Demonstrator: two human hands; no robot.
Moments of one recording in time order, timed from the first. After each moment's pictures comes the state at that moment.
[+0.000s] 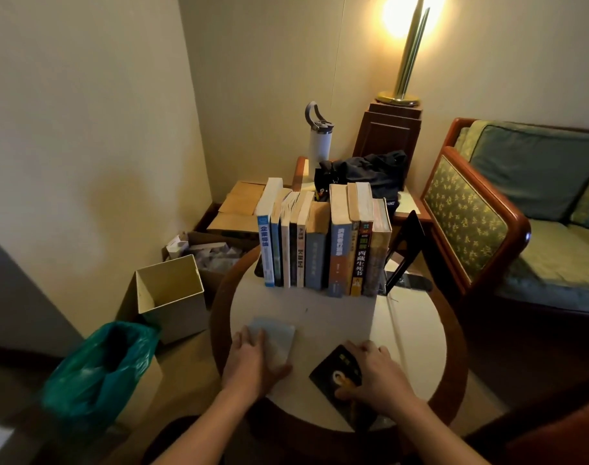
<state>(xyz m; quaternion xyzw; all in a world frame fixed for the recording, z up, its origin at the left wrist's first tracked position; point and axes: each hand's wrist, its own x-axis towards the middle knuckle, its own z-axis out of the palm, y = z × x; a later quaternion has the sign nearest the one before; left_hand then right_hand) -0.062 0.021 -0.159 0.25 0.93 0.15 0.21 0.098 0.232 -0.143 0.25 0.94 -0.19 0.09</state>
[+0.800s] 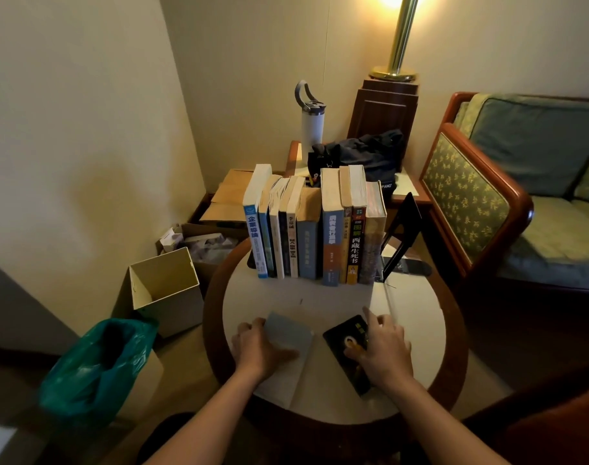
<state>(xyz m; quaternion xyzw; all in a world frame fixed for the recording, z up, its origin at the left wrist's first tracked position) -0.063 0.054 -0.162 0.14 0.92 0.29 0.21 0.082 0.248 -0.155 0.38 0.91 -0.16 -0.04</state>
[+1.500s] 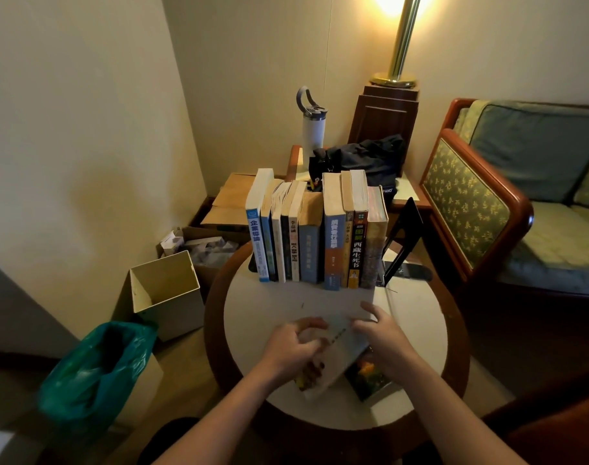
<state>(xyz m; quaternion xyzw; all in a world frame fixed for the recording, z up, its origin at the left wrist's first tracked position) -0.036 0.081 -0.121 0.28 0.77 0.48 0.30 0.064 0.252 -0.114 0.41 0.60 -0.69 -0.05</state>
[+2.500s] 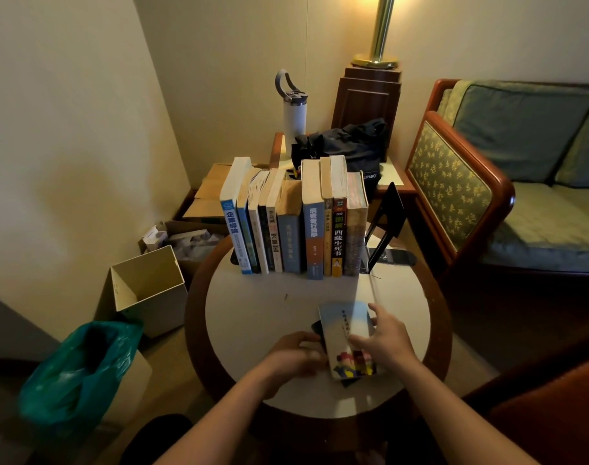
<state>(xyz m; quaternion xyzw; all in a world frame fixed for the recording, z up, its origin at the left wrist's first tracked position) -0.016 0.100 -0.147 0.16 0.70 0.47 0.51 0.095 0.282 -0.150 0.42 0.83 -0.37 -0.04</state>
